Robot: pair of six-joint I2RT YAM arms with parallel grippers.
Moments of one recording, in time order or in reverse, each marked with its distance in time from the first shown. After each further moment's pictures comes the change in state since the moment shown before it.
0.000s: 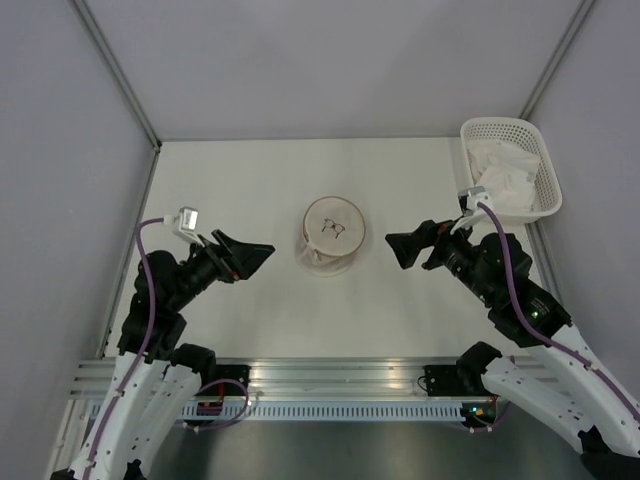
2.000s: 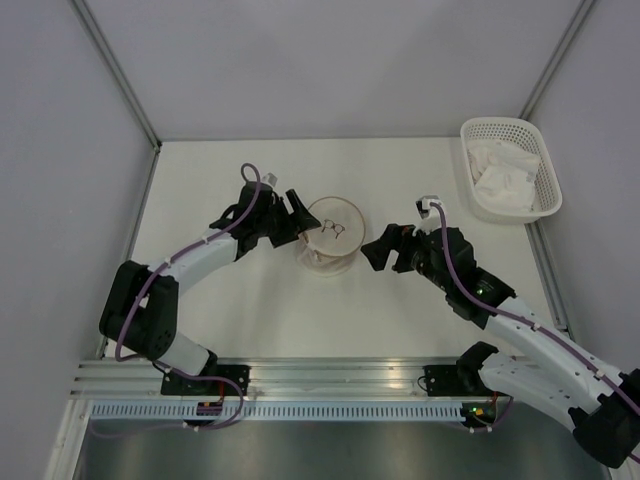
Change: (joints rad) left arm -0.170 1.052 0.276 0.210 -0.182 -0.048; right arm 0.000 0.208 -0.224 0.249 -0.053 0.126
